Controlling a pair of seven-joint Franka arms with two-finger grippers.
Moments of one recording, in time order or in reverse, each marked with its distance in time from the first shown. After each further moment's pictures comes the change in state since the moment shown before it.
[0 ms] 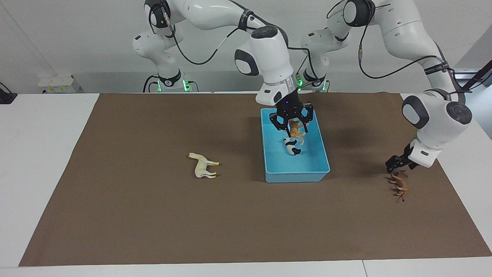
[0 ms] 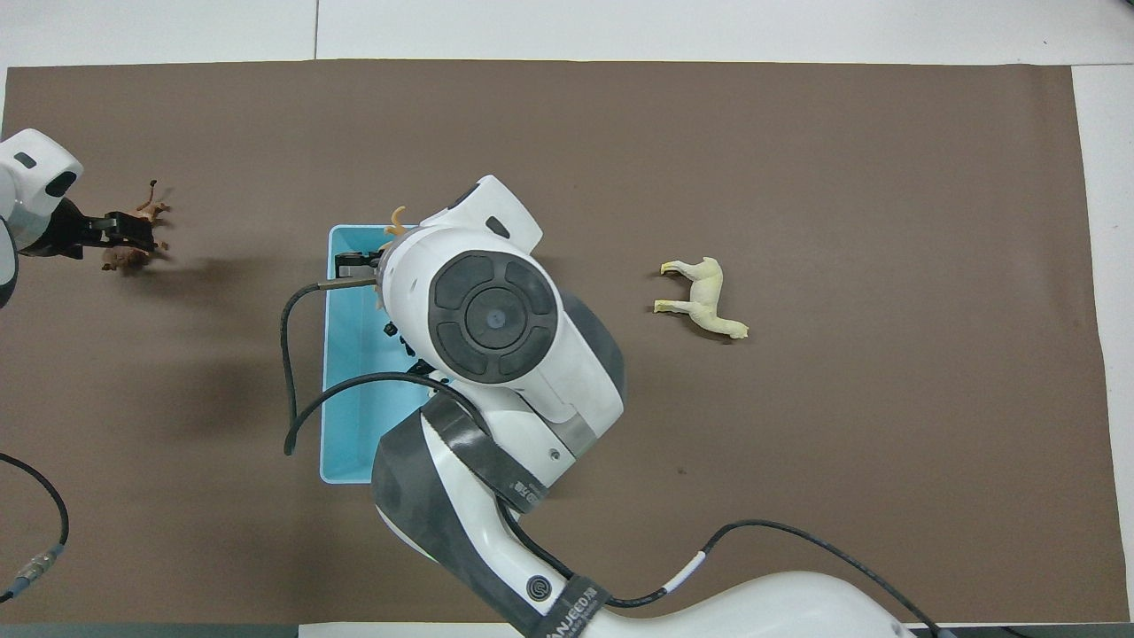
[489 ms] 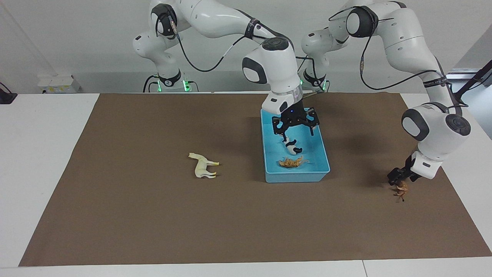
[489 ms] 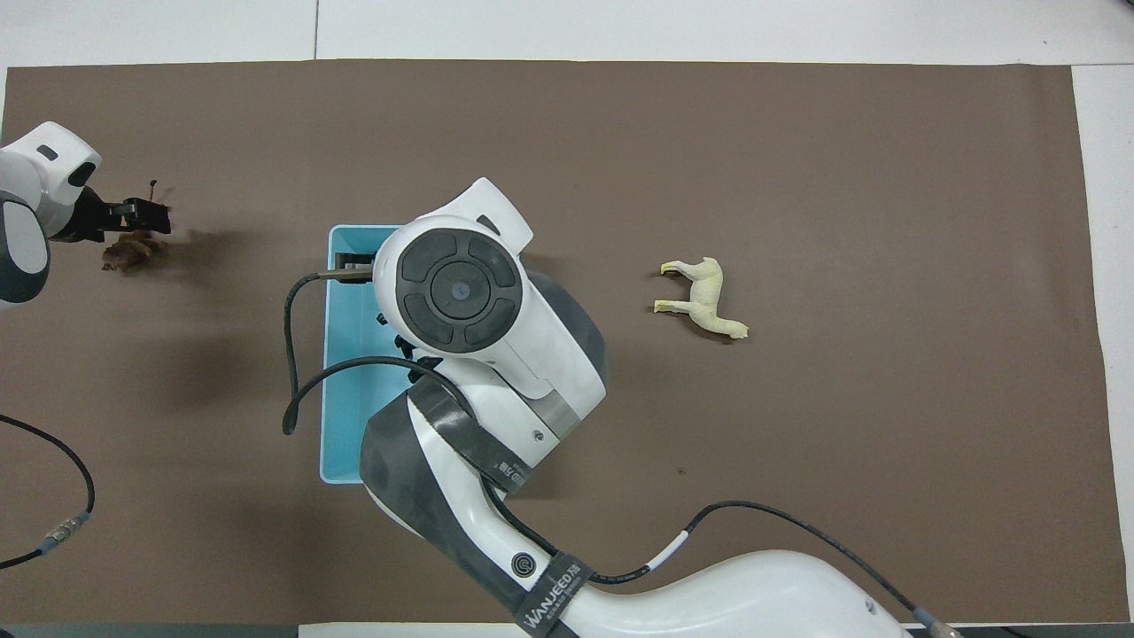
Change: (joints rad) left arm 0.007 0.101 -0.017 0.037 -0.030 0.111 0.001; right arm -0.001 0.039 -0.033 0.090 -0.006 -0.176 0.068
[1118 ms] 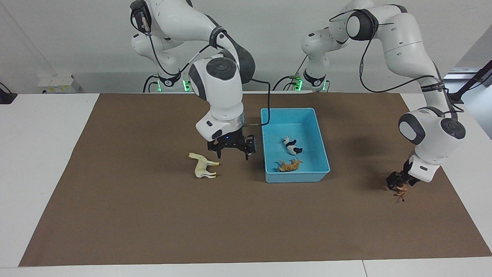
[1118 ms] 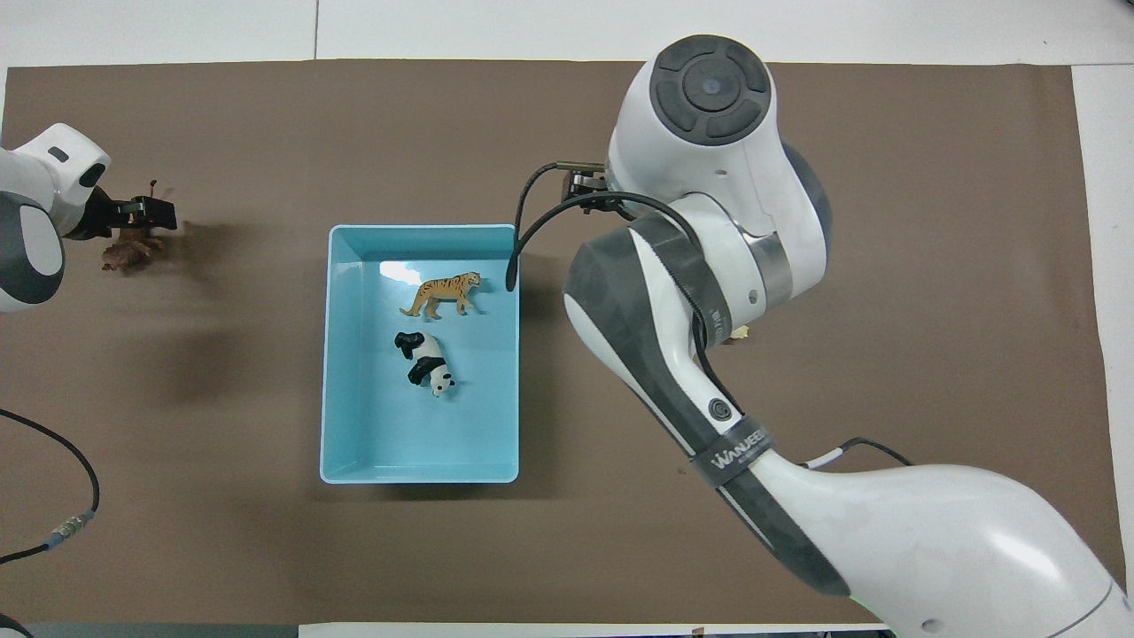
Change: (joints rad) left arm 0.000 0.024 -0.001 -0.001 0.000 0.055 0.000; right arm -0.271 -0.081 -0.027 -0.133 -0.071 -0.241 -0.176
